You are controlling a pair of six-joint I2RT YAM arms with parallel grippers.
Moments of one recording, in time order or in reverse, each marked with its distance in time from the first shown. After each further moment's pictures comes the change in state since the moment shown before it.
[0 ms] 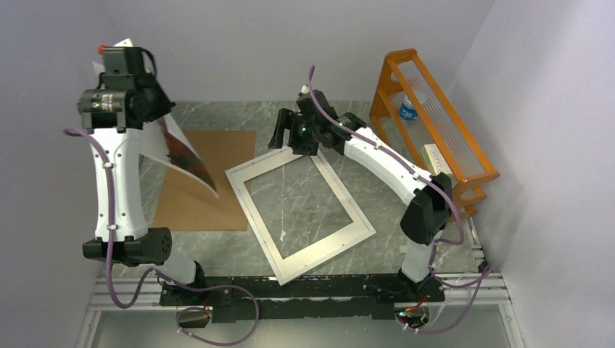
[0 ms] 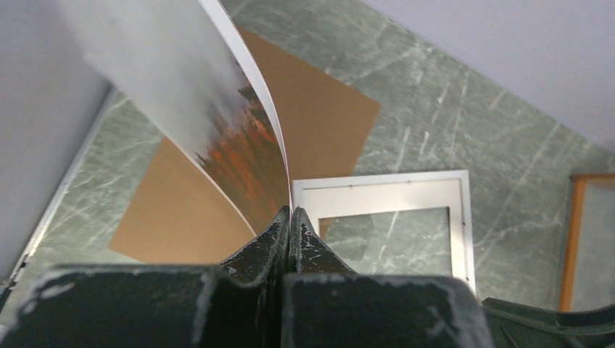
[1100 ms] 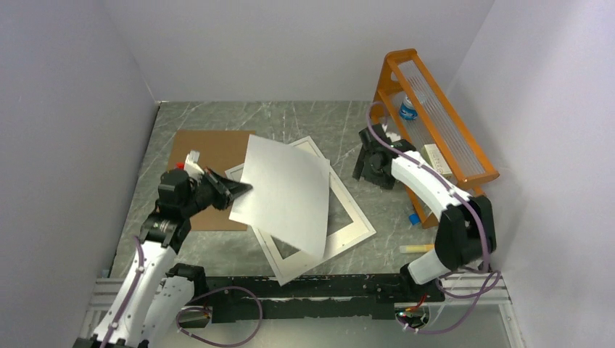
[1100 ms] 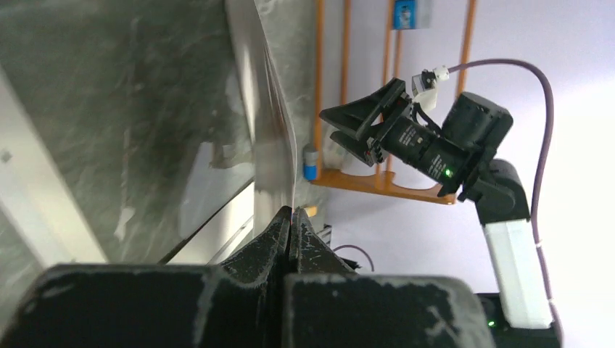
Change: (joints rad) left arm -0.194 -0.810 -1.519 0.996 0.705 -0.682; right arm -0.338 -0.347 -0.595 -0.158 0.385 -0.063
